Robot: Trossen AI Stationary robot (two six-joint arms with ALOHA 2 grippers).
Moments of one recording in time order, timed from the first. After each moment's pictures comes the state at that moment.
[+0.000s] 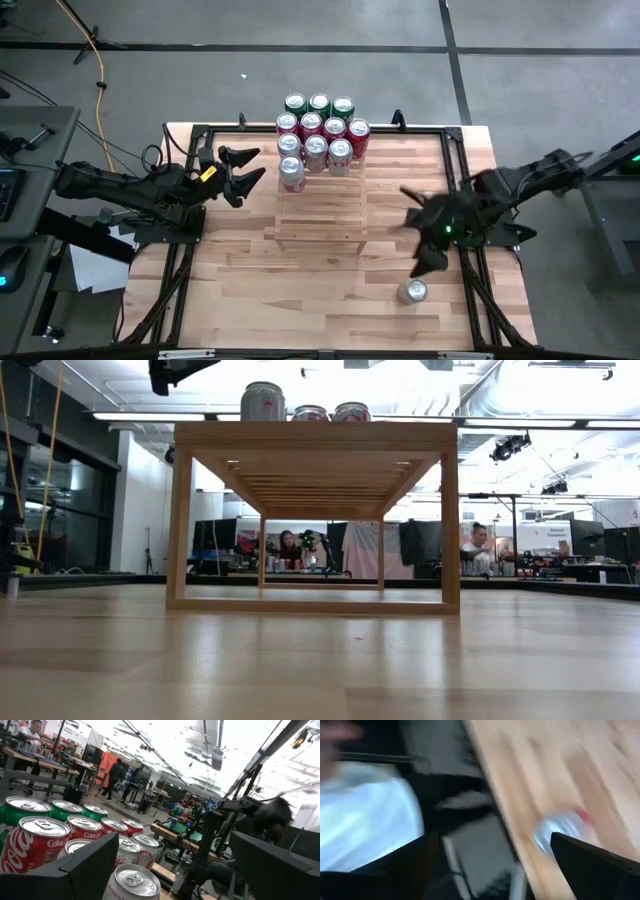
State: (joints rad) left arm -0.13 0.71 0.52 0.47 -0.56 -0.29; right arm 0.38 1.12 1.25 -0.94 -0.38 1.01
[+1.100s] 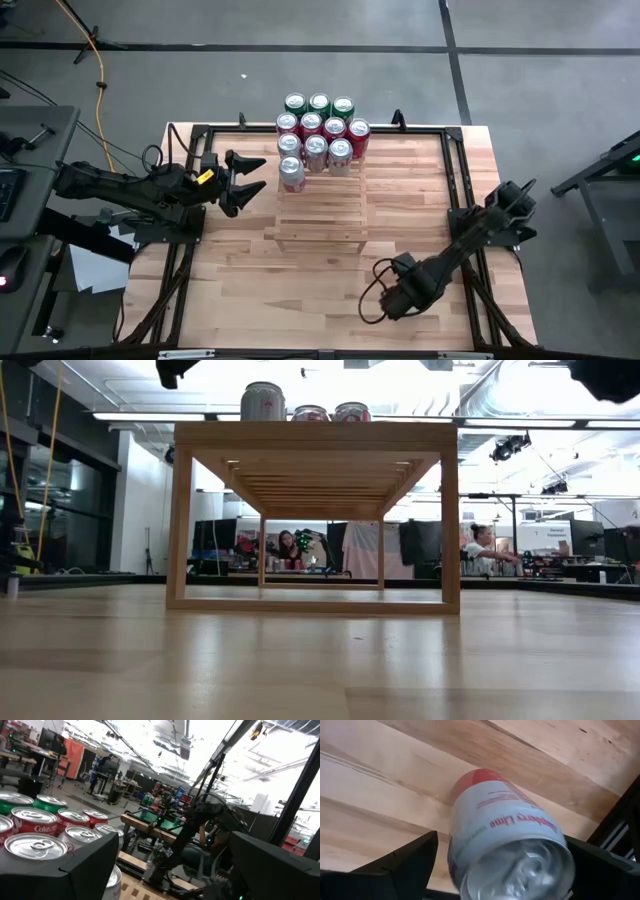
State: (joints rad) left arm -0.13 0.71 0.52 0.47 -0.37 -0.31; right arm 0.70 1.77 1.37 -1.24 -0.13 1.82
